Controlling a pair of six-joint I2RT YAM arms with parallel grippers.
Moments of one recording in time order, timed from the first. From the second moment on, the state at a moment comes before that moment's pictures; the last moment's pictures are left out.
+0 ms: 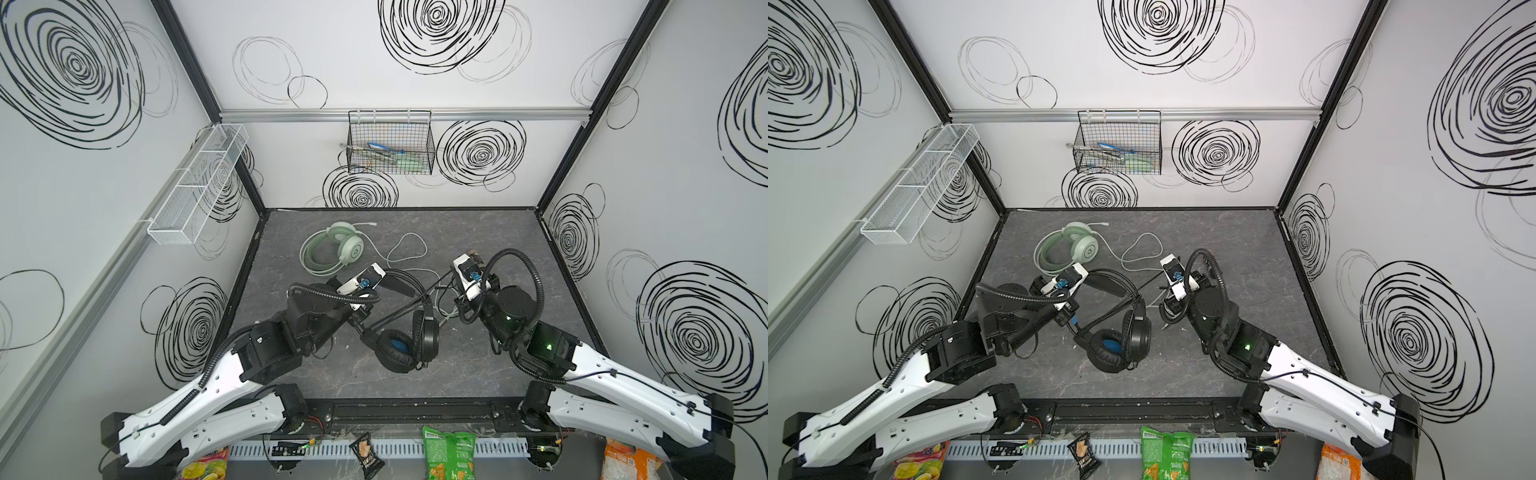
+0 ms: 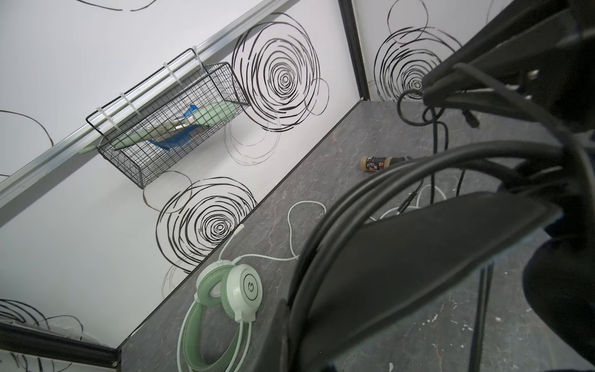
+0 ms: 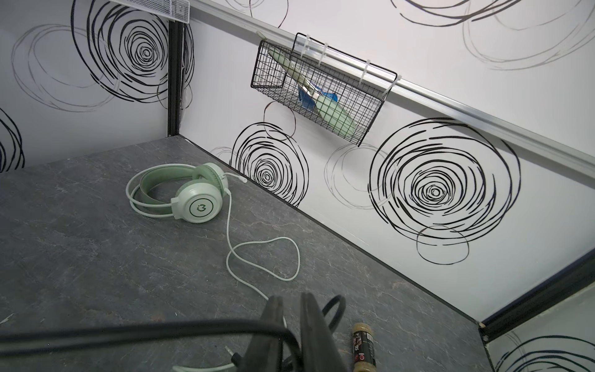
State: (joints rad) left arm -0.93 0.78 0.98 -0.46 -0.34 0.31; right arm 1.00 0.84 0.73 0.02 0.55 -0.24
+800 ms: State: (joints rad) left arm -0.93 0.80 1.17 -0.50 -0.20 0.14; right arm 0.95 0.83 0.45 0.26 0.36 -0.08
